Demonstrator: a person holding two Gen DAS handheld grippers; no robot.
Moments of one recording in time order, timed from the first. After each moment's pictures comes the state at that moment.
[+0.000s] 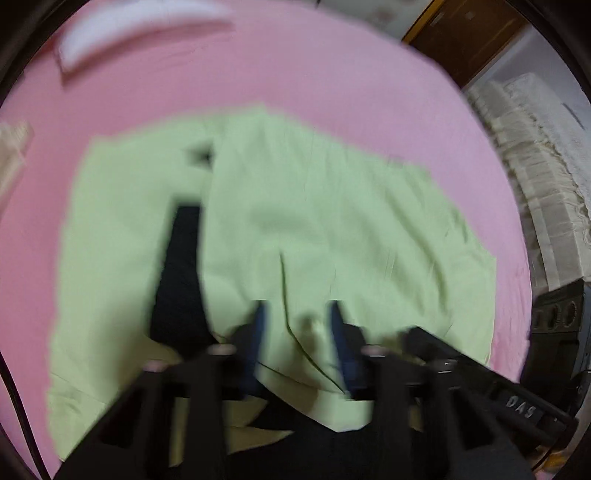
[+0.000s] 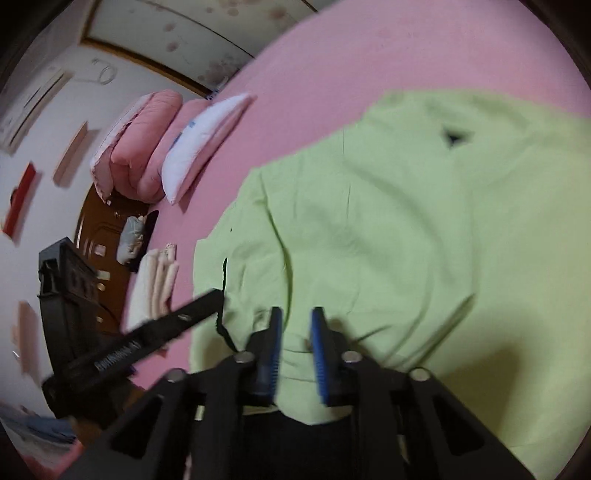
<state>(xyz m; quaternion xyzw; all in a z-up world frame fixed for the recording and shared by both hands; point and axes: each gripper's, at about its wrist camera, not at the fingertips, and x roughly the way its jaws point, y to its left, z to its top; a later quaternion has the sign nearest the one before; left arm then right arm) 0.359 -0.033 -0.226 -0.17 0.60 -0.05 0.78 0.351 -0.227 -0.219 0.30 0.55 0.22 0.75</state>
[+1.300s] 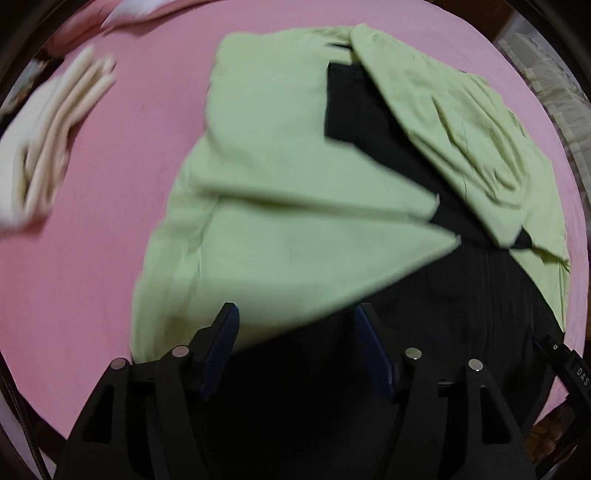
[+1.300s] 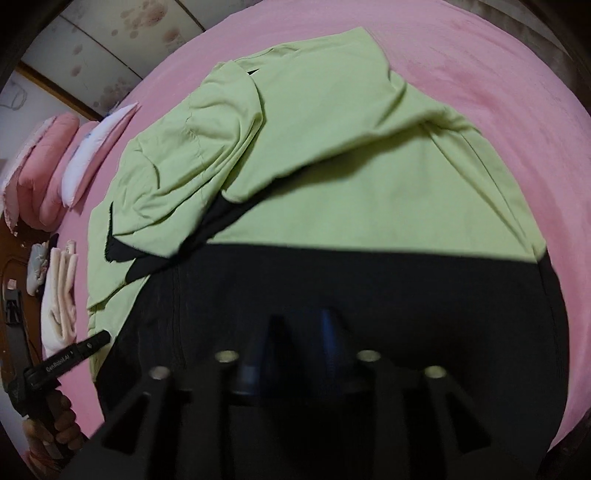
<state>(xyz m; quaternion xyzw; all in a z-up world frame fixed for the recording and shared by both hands) 0.189 0.013 -0.263 -0.07 0.63 0.02 0.77 0.165 -0.282 -0.228 0.24 0.57 -0.02 0.78</state>
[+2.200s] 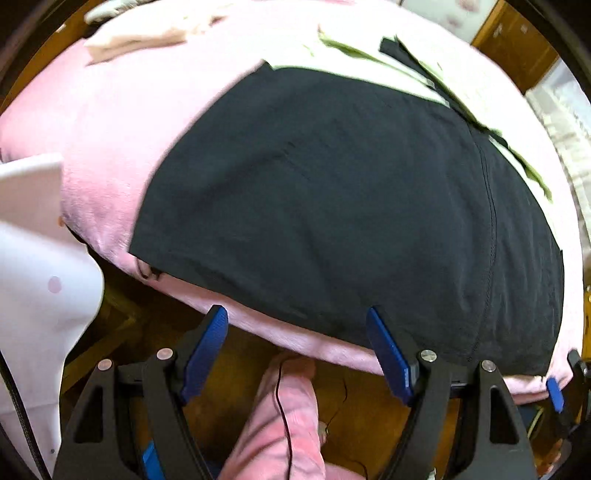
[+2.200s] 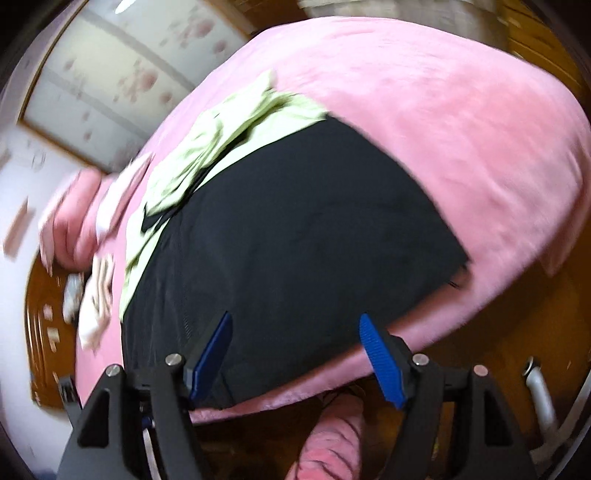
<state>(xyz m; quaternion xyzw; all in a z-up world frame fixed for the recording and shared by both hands) -0.095 0.010 -0.287 -0.15 0.57 0.11 0.80 -0.081 -0.333 -0.206 0.35 0.47 -0.06 0.81</state>
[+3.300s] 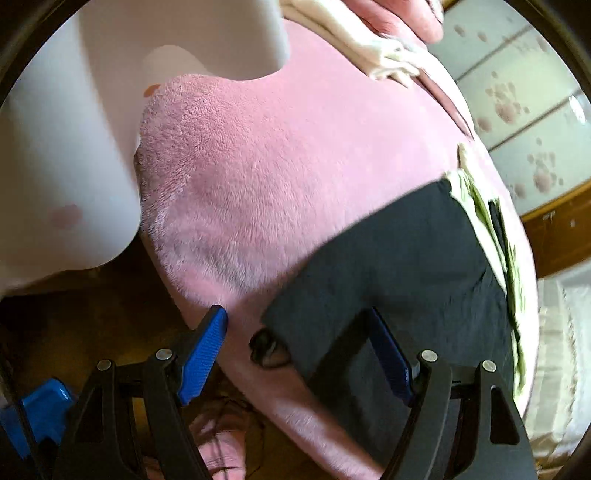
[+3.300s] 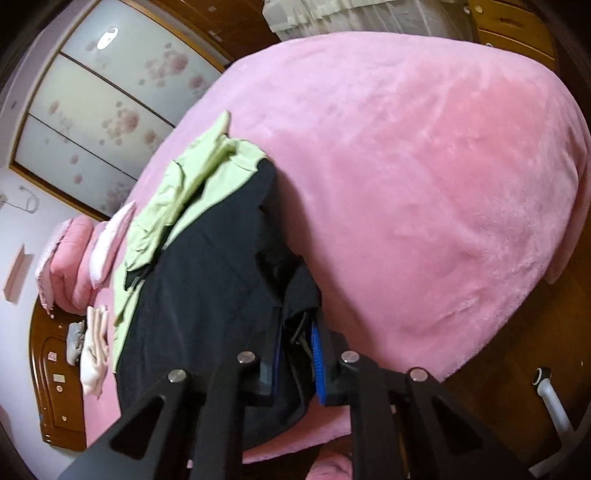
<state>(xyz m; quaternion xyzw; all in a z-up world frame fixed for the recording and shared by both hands) -0.133 0.160 -0.337 -0.42 0.41 0.22 0.77 -0.054 -0.389 -0.229 0.38 0.43 -0.08 0.82</state>
